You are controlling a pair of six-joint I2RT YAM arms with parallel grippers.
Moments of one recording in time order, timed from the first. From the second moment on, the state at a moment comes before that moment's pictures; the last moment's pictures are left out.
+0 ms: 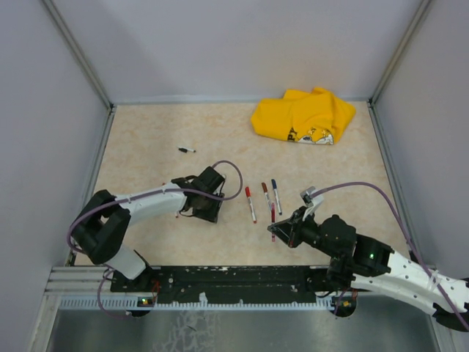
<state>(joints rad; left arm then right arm) -0.78 1.56 0.86 -0.51 -0.05 -0.40 1.14 0.29 0.41 -0.39 0.23 0.62</state>
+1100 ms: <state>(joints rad) -0.81 1.54 1.00 -0.50 -0.22 -0.53 1.14 0.29 0.41 -0.40 0.23 0.62</state>
